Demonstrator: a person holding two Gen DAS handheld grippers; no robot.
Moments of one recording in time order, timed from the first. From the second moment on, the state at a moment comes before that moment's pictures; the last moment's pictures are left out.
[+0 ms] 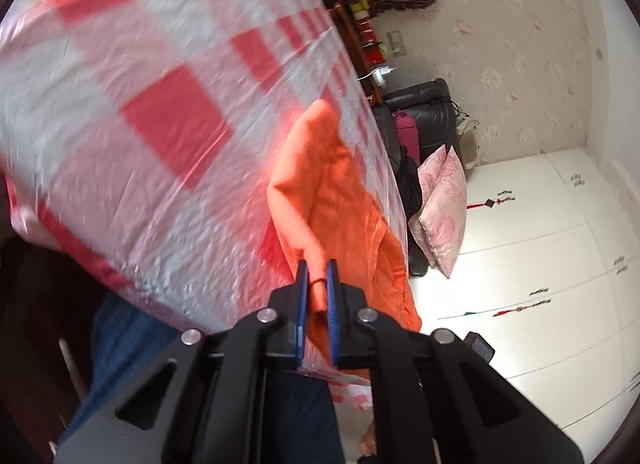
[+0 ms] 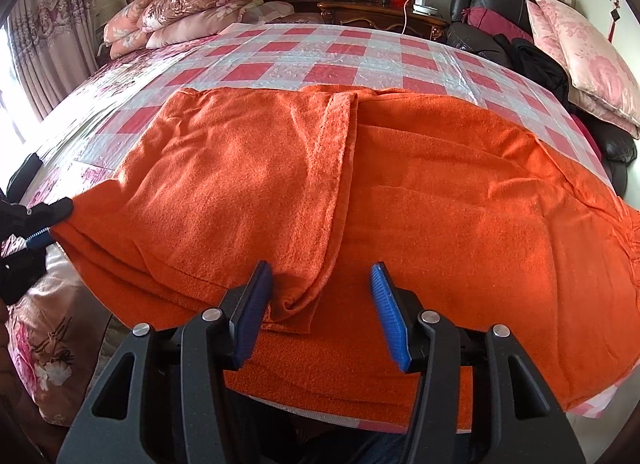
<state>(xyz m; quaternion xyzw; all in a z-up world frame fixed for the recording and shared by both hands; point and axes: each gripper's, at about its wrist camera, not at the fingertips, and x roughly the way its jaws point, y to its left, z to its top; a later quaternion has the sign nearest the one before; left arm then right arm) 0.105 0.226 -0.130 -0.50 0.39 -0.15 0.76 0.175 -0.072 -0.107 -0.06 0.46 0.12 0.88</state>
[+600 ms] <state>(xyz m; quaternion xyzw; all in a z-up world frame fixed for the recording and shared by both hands) 0.097 0.223 -0.157 -0.53 0.43 -0.14 0.72 0.176 -0.076 -0.107 -0.06 0.46 0.12 0.88</state>
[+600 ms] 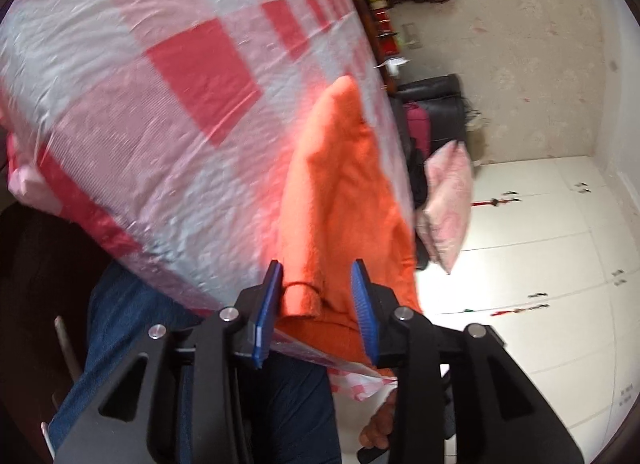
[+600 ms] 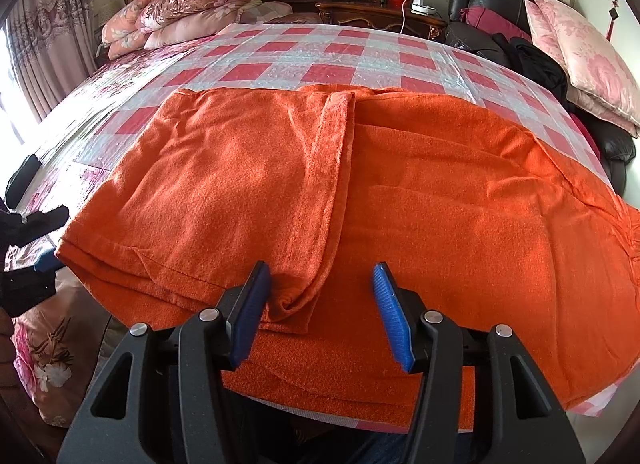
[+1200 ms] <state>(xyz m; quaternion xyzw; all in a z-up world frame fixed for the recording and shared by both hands) 0.088 0.144 -0.081 -0.18 0.39 -0.02 0.90 0.258 0.035 -0.010 -0.07 0.51 0.28 0.81</state>
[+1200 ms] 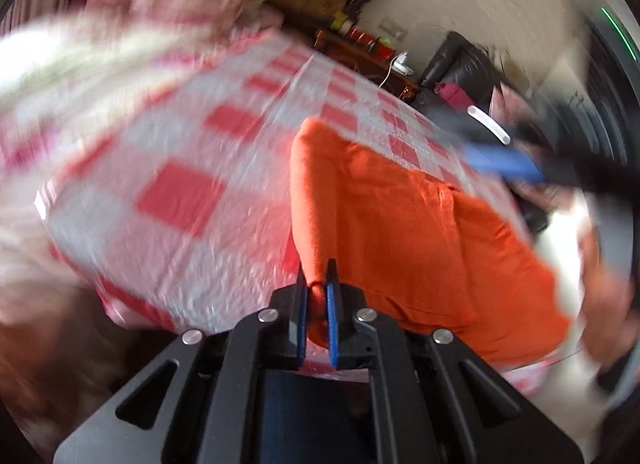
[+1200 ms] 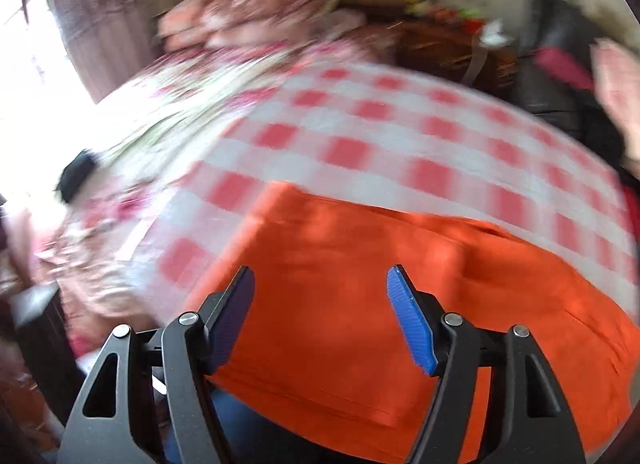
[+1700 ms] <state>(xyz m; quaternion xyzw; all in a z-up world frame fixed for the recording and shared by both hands) 0.081 0.064 -0.054 0.06 0.31 0.02 0.95 0.300 0.118 -0.064 -0.22 0.59 0.27 0.73</state>
